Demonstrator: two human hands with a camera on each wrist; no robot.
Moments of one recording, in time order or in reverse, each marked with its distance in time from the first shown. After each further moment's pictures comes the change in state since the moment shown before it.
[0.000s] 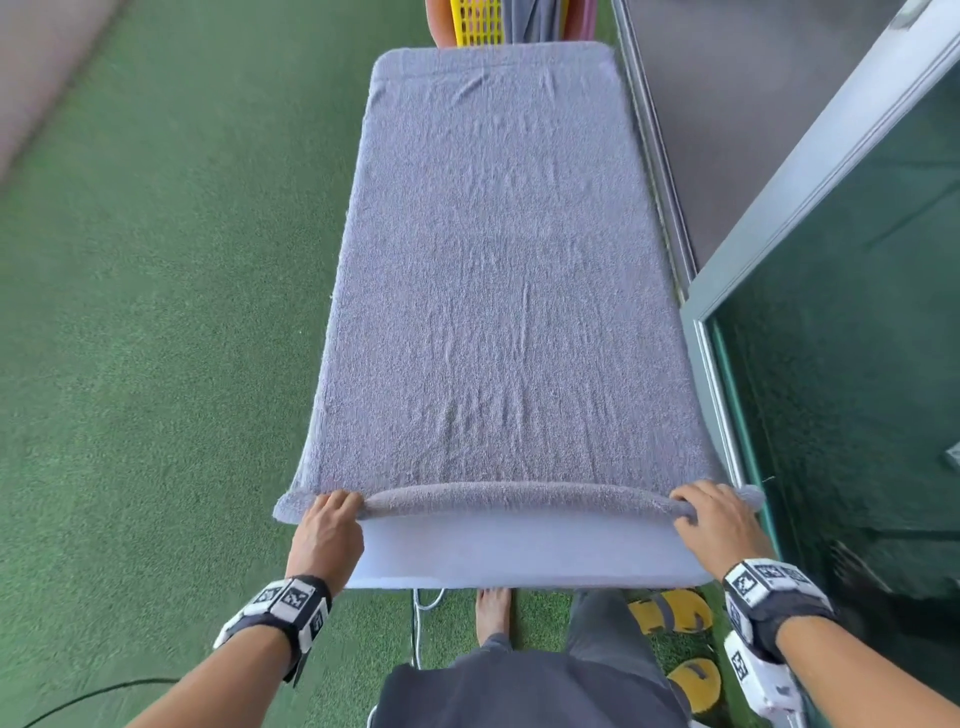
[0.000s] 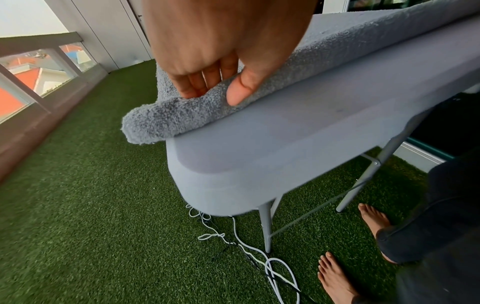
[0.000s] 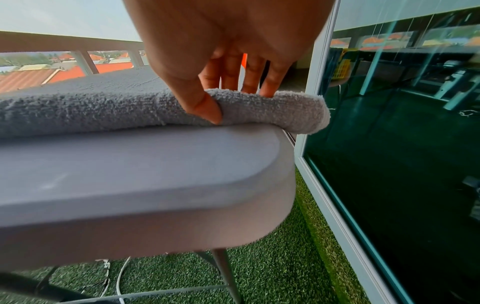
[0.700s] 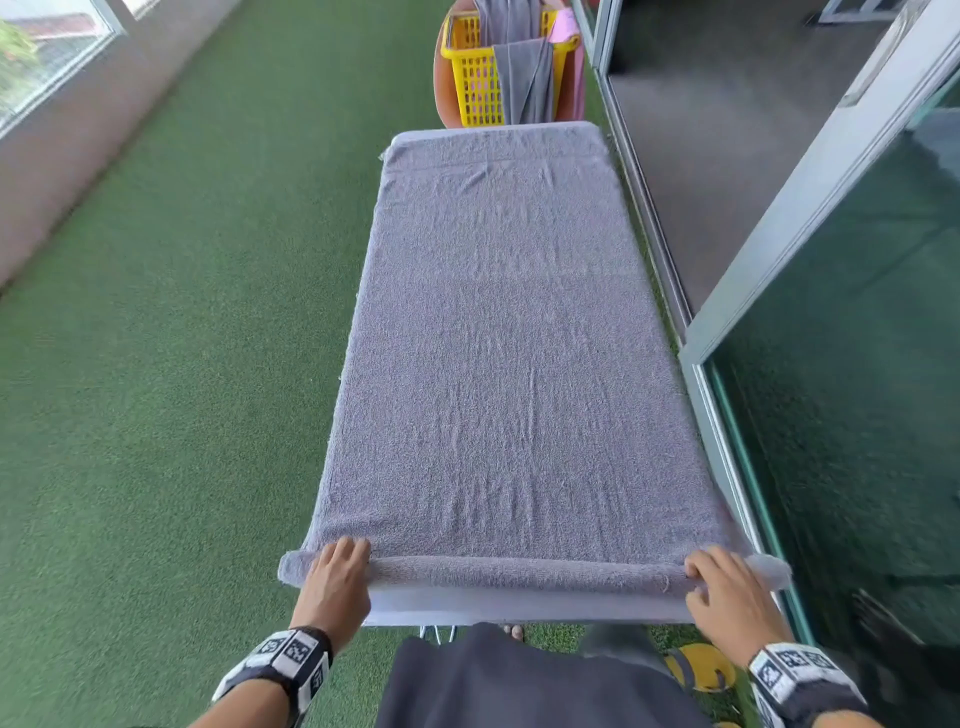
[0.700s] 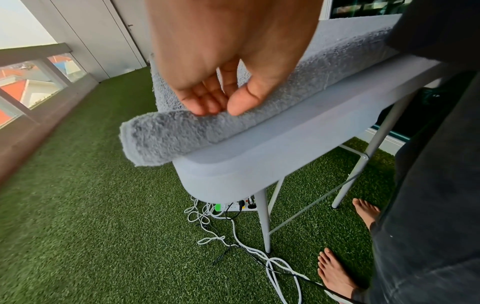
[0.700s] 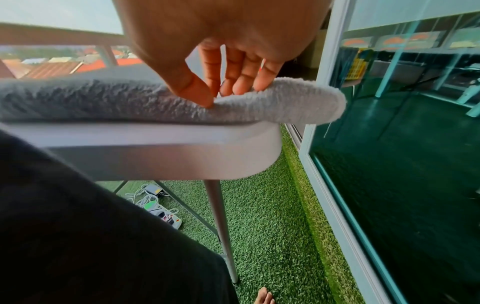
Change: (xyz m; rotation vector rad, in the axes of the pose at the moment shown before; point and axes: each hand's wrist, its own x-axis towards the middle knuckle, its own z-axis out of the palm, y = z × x) left_hand -0.024 -0.007 -0.002 0.079 -0.061 0.044; right_hand -0.048 0.004 0.019 0.025 0.022 -0.027
